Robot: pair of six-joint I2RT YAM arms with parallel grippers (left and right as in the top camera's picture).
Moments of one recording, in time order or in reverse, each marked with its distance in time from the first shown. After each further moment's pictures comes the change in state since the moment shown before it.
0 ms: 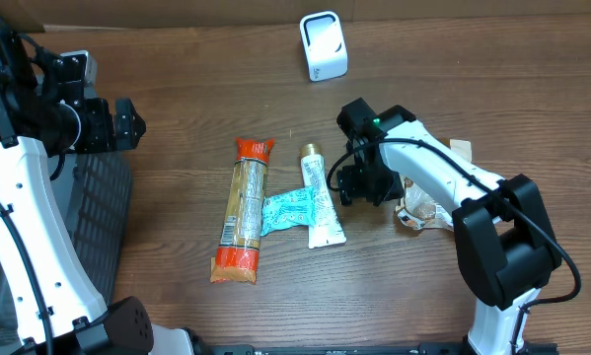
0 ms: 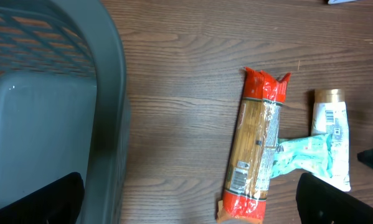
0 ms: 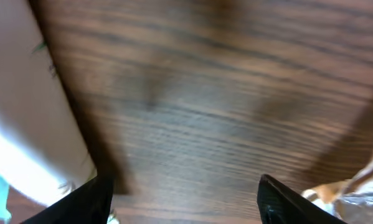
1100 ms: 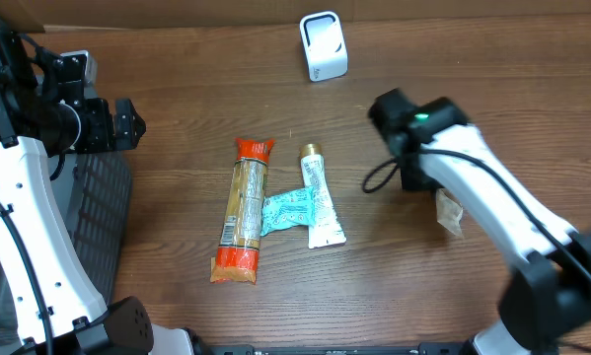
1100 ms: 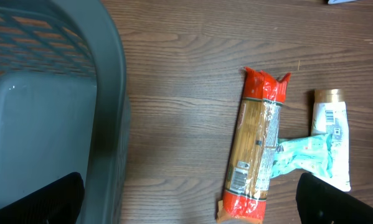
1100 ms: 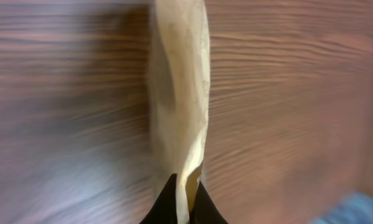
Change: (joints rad) left arm 0.000 0.000 0.000 0.000 0.000 0.000; right arm -0.042 -0.226 0.020 -0.282 0.683 0.176
